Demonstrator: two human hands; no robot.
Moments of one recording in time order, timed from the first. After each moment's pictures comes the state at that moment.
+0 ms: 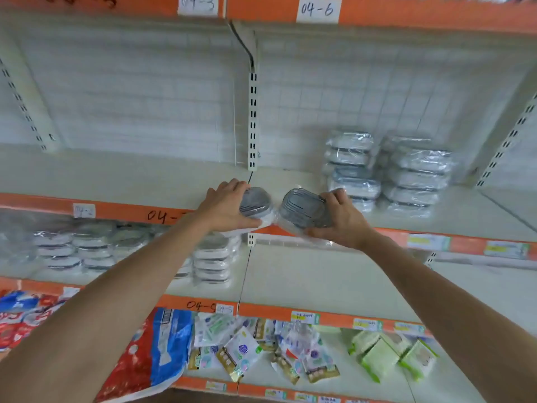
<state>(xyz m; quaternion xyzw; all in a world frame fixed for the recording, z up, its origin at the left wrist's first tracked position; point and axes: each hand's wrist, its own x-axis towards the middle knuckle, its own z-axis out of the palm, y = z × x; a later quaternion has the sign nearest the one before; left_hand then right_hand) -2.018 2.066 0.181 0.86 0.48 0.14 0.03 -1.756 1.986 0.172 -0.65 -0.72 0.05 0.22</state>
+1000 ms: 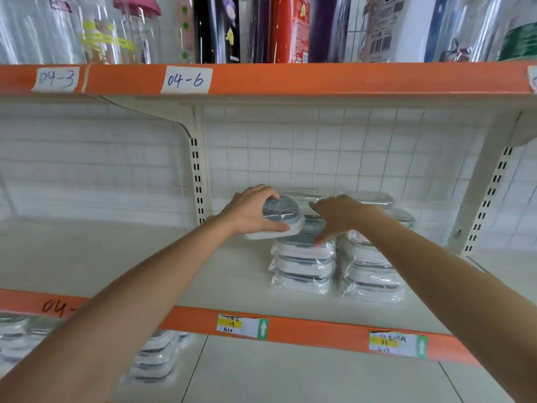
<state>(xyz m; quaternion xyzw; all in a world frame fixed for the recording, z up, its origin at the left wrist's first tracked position) -1.798 2.167 0.274 0.88 0.40 0.25 0.04 -1.583 2.130 0.285 -0.63 -0.76 -0.13 -0.11</state>
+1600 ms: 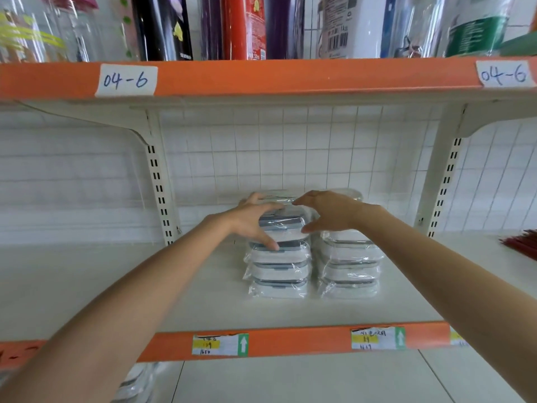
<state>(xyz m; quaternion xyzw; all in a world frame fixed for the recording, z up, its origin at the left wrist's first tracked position) -1.747 2.203 0.267 0.92 0.38 0.07 0.12 -1.551 2.106 0.295 -0.63 -0.77 -0.06 0.04</state>
